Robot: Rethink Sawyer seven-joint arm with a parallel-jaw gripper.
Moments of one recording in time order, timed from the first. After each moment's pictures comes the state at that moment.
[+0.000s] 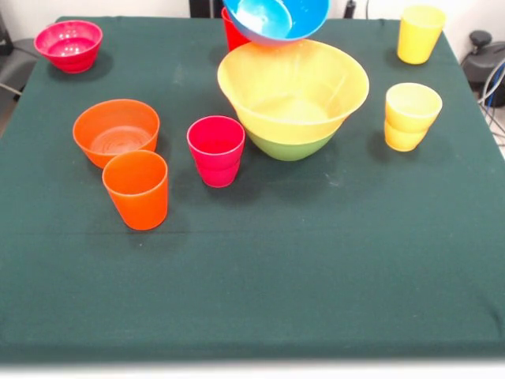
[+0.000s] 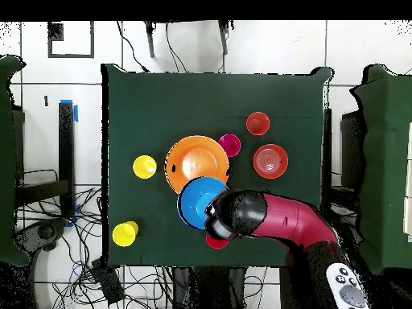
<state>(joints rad) -0.54 -0.90 0.19 2.00 -0.19 0.81 2.24</state>
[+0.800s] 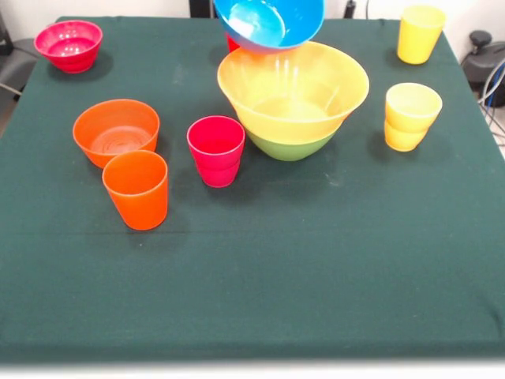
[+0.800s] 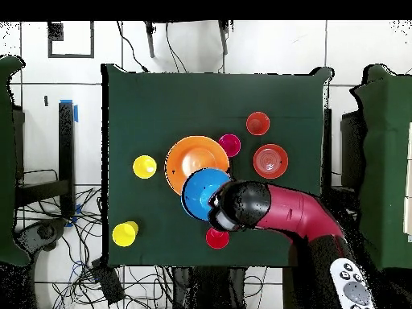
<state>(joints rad) -0.53 -0.90 0.18 1.93 -0.18 0.84 2.24</state>
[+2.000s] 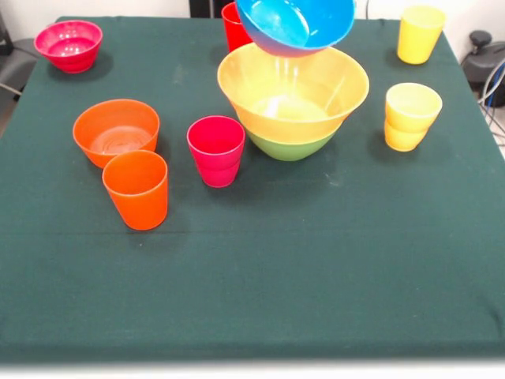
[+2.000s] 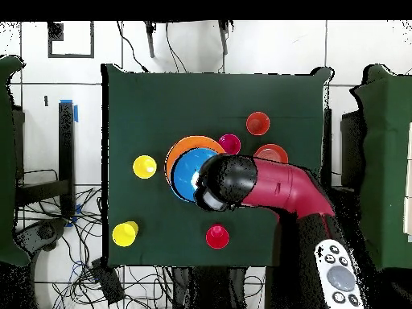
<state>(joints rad) -0.44 -0.90 0.18 1.80 -0.14 0.93 2.24</state>
